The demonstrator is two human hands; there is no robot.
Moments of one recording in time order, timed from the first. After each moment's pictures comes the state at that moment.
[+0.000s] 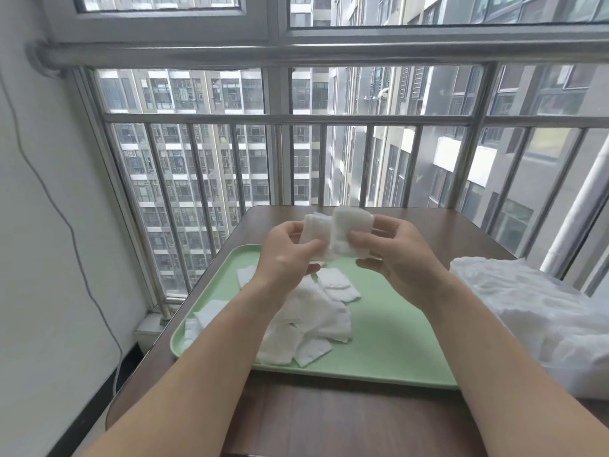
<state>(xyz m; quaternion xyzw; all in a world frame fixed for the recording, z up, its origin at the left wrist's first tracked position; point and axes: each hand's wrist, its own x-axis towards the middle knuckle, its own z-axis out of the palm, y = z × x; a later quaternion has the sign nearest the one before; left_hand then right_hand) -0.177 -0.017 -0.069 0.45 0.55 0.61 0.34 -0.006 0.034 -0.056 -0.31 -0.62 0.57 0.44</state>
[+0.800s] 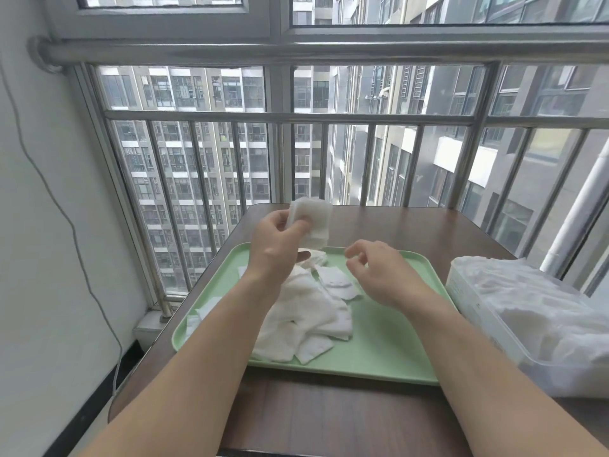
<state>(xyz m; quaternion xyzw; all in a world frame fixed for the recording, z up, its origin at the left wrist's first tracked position) -0.188 -0.014 -0.062 0.41 0.54 0.67 0.30 -0.019 0.048 -0.086 -0.50 -0.82 0.17 0.22</state>
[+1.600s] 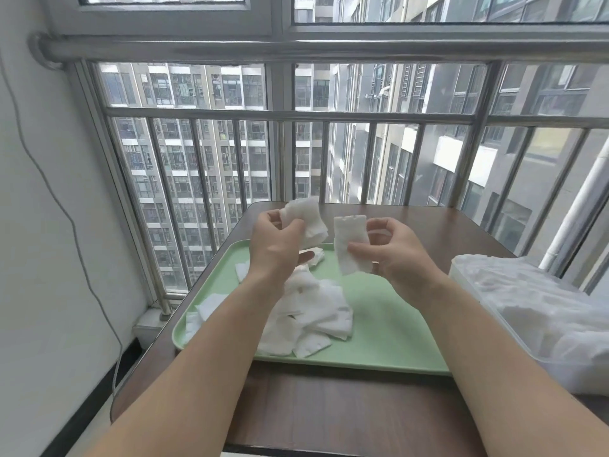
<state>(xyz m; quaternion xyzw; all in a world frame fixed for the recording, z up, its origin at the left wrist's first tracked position) -0.182 -0.015 -0.061 0.34 0.55 0.70 0.32 -0.011 0.043 -0.071 -0.38 -0.59 0.56 0.45</state>
